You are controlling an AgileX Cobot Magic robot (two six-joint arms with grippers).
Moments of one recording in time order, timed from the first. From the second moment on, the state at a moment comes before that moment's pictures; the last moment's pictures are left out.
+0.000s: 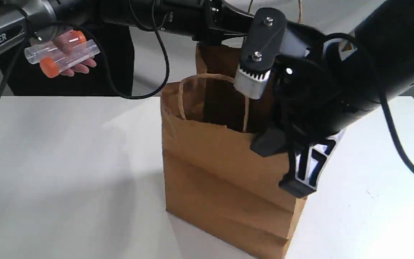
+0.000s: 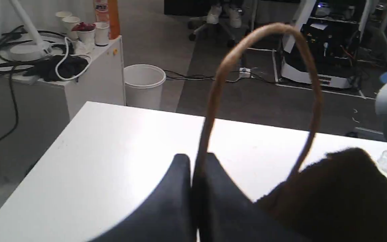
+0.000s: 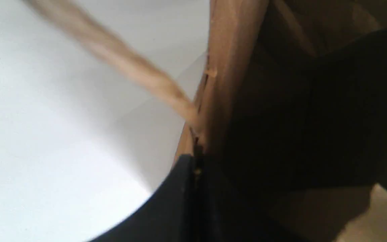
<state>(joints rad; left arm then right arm) -0.32 2.26 -2.12 -1.36 1.11 1.42 0.57 1.45 -1.30 0.20 0.99 -0.78</state>
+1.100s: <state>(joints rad) -0.06 2.29 -2.00 -1.53 1.22 1.22 0.57 1.52 -1.65 0.34 1.23 -0.74</state>
